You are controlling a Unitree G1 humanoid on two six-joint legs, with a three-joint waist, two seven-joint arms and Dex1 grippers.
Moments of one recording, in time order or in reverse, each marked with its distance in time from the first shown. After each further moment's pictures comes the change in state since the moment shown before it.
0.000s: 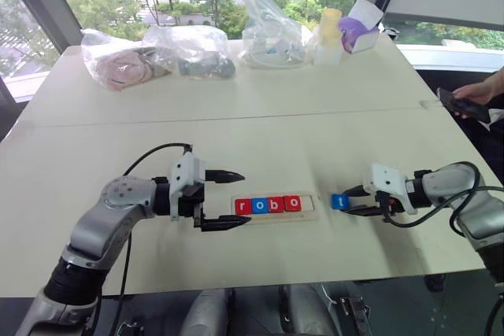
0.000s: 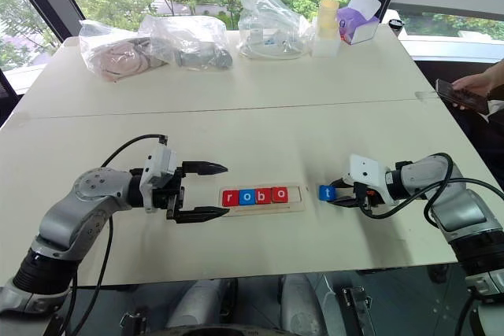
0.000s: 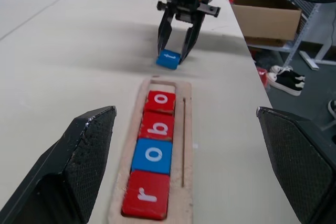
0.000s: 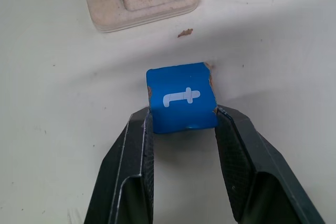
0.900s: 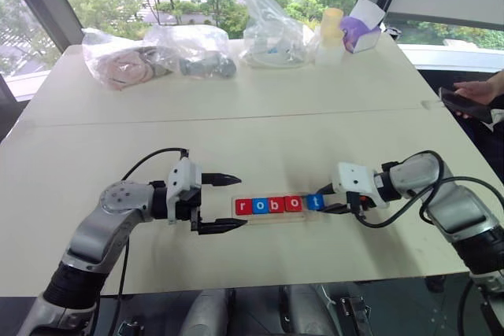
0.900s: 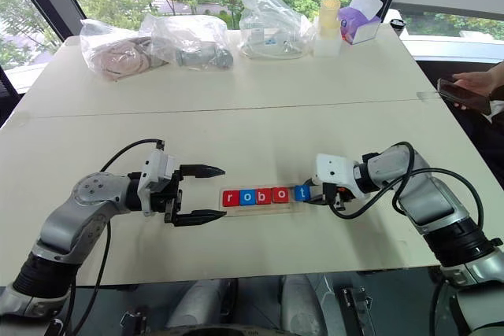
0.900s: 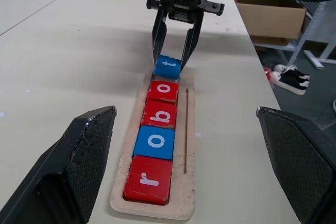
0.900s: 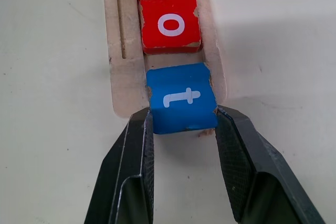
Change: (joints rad) left arm 0.028 0.000 0.000 0.032 0.018 -0.062 -0.012; right arm -0.116 0.068 0.120 -0.155 -0.067 0.150 0.029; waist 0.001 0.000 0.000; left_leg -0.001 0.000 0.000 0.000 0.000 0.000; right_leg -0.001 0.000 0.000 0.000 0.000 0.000
